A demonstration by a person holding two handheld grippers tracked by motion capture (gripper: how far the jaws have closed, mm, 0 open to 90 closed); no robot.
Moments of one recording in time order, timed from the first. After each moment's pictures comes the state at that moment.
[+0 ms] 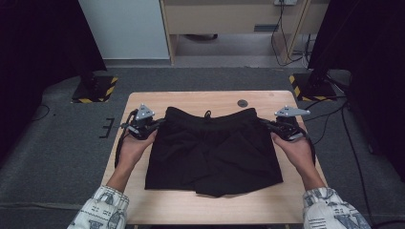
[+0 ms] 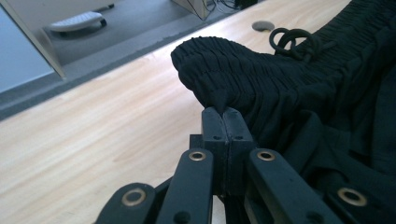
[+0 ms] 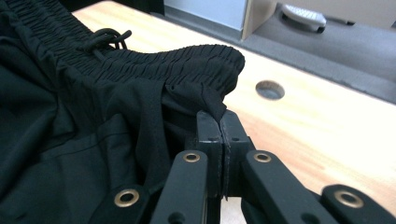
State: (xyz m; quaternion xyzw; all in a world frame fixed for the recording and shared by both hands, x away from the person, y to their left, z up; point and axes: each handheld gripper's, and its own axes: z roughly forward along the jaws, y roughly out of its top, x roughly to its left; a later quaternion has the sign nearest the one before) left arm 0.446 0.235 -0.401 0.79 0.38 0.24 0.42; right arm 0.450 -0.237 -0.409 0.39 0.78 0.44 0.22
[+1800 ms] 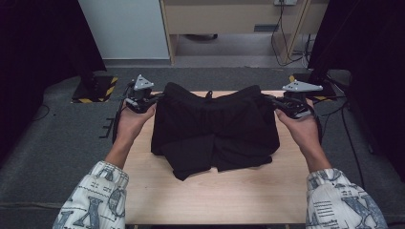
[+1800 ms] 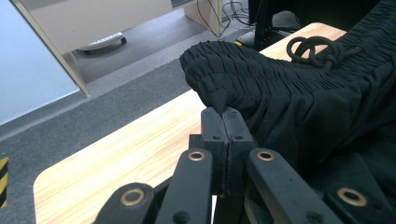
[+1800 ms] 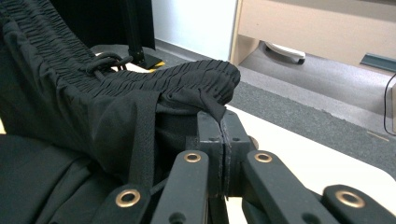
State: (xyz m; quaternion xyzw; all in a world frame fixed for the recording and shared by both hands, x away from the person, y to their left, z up) left arm 0.487 0.224 -0.332 0.79 0.38 0.27 0.41; right arm 0.472 -0.238 -0.339 0.39 0.75 0.47 0.26
